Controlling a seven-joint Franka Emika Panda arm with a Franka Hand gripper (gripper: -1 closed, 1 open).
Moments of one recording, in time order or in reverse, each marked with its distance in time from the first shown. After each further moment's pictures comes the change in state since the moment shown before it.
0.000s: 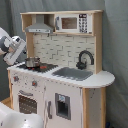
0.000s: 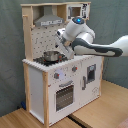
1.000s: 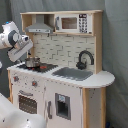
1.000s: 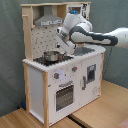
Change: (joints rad) arm -0.129 0.112 0.054 0.108 0.087 -0.208 0.006
